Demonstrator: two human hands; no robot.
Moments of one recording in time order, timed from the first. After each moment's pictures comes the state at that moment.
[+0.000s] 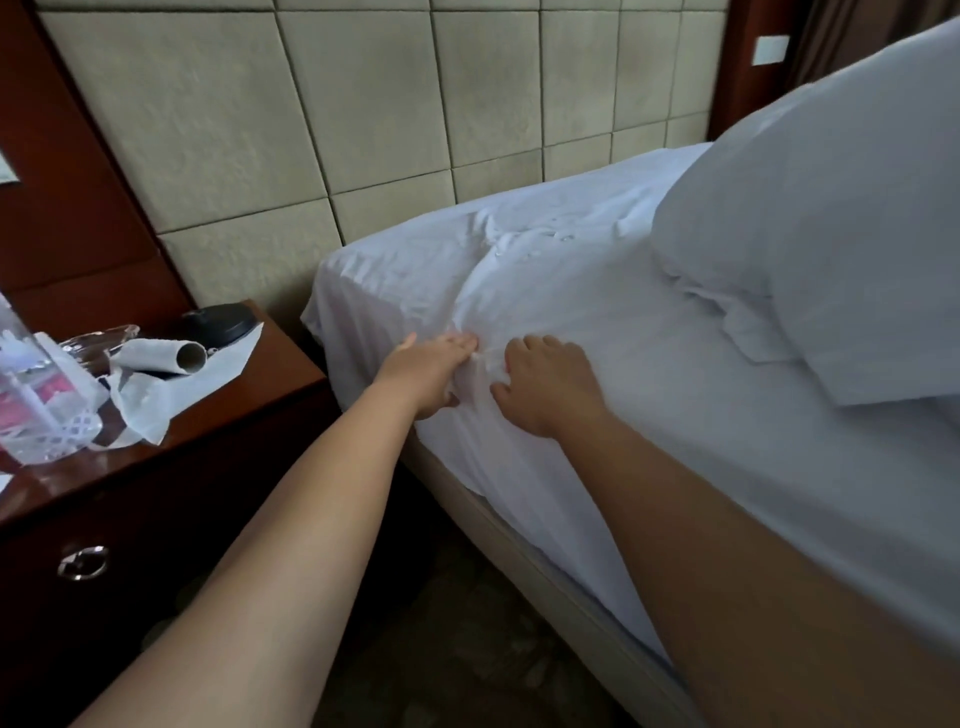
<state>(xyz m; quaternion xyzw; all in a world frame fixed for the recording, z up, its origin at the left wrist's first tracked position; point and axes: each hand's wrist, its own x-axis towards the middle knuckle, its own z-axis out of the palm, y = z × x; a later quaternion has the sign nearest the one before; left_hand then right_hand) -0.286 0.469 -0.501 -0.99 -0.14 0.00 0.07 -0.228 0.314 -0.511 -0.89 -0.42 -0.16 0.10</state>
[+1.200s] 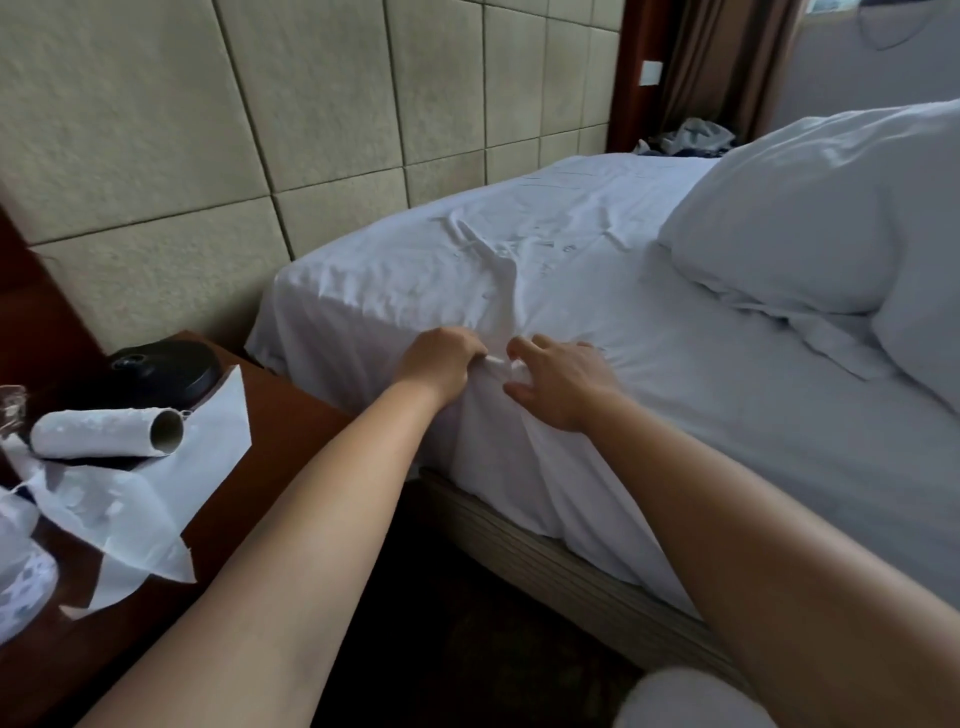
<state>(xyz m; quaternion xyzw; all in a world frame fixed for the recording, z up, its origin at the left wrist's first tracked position) -0.241 0.596 -0.499 -0.99 0.04 -0.14 -0.05 -0.220 0.429 -0.496 -0.93 -0.34 -0.10 0.04</state>
